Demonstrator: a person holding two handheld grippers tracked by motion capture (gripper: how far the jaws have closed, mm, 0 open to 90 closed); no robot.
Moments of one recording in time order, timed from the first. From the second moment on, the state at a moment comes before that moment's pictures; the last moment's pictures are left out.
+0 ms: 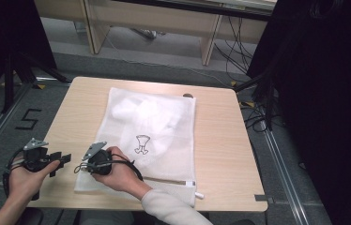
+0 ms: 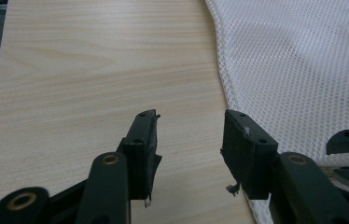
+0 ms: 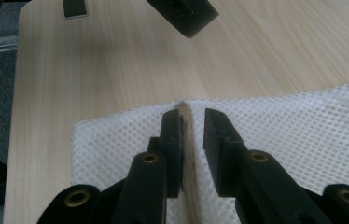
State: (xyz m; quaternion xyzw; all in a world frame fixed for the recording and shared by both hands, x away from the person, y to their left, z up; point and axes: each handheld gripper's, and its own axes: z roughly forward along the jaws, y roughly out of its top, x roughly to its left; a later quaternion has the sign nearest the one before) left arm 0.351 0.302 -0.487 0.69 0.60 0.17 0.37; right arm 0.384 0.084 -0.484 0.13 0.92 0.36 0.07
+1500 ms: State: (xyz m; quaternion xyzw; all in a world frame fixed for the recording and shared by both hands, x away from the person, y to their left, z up) left arm 0.333 0.292 -0.485 0.71 0.55 0.09 0.42; right arm 0.402 0.096 -0.478 0.16 0.92 0.36 0.02
